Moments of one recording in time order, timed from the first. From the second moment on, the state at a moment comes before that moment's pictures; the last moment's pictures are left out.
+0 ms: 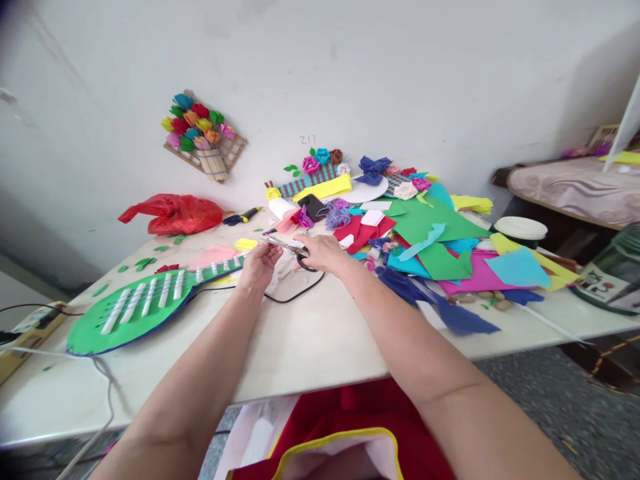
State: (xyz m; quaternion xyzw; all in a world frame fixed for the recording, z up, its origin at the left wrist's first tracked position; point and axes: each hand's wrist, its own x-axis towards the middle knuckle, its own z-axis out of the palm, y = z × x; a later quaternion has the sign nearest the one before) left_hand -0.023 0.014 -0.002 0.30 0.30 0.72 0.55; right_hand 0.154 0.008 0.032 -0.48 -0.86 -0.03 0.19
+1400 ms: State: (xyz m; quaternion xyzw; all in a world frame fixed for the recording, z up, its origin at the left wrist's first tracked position) left_hand -0.017 0.012 -0.005 0.34 0.31 0.70 0.54; right_hand 0.150 0.003 0.035 -0.50 -0.85 -0.02 0.17
